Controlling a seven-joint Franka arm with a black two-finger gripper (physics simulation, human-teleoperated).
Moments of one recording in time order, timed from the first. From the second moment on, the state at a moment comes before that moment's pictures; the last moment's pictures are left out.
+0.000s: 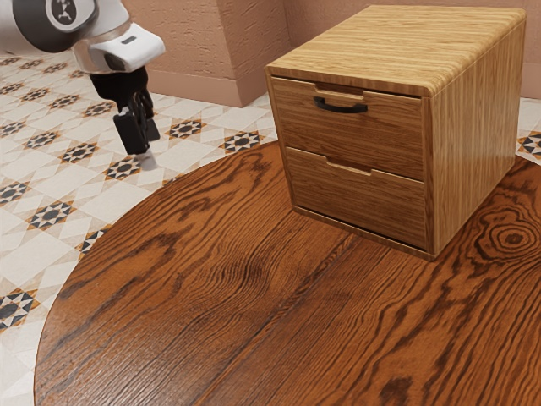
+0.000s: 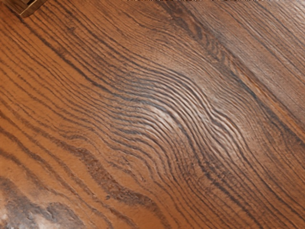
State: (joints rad) arm 0.19 0.19 0.07 -1.11 -0.02 1.36 1.03
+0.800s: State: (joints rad) arm 0.09 0.08 -0.09 -1.27 -0.04 1.50 1.31
